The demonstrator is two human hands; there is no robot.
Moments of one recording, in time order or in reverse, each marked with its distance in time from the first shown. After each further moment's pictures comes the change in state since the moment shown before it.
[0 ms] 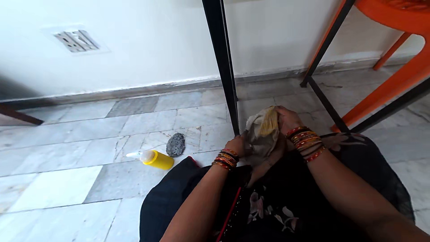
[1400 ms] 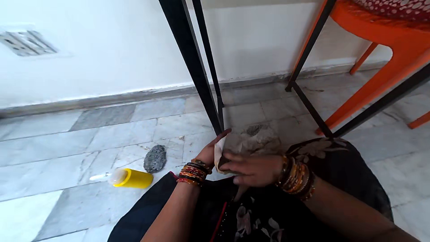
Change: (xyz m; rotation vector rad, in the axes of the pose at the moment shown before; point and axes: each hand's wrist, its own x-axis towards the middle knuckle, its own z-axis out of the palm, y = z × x) left_hand -0.044 -0.003 -0.040 -0.947 0.069 0.219; right_hand -0.090 -0.016 0.022 -1.205 -1.247 -0.356
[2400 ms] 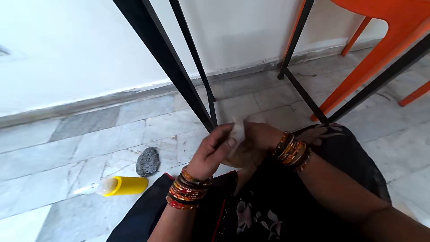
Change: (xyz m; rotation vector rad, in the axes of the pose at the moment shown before) left_hand -0.025 0.035 0.017 0.023 -0.108 0.619; right_hand -0.001 0.055 -0.025 -0.149 0.420 0.363
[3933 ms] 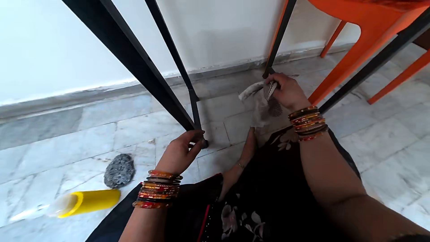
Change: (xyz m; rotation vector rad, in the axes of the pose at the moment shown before) left_hand 0.000 -0.045 -0.037 0.682 -0.022 -0.304; right_hand -0.025 0.088 -0.093 -0.035 0.629 0.234
